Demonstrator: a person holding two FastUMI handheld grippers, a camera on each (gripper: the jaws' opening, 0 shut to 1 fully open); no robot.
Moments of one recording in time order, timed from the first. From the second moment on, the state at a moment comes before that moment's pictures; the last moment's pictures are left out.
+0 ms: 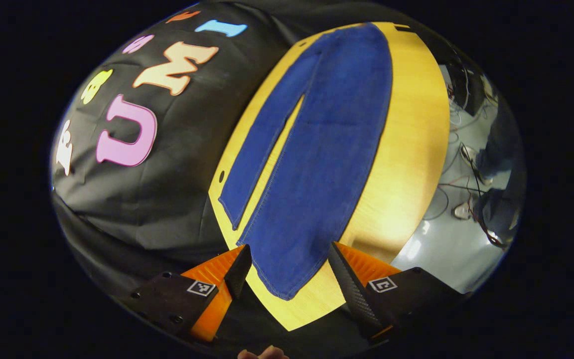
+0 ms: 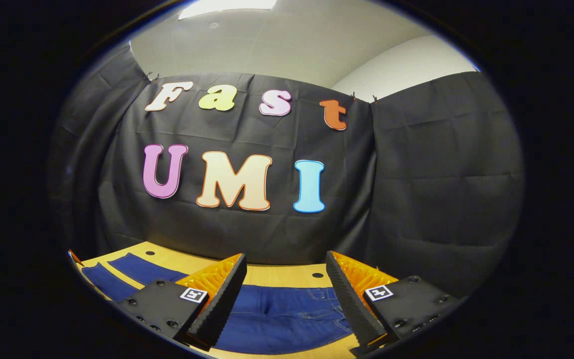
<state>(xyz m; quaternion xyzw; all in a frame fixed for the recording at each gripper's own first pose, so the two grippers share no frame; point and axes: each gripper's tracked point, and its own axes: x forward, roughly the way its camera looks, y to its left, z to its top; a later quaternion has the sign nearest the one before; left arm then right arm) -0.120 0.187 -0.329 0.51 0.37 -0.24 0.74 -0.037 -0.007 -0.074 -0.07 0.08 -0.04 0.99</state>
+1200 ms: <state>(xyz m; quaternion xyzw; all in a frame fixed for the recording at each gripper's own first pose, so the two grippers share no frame) -0.092 0.202 -0.399 0.50 0.45 -0.32 0.67 -0.069 -0.056 -0.096 -0.11 0.11 -0.09 0.98</state>
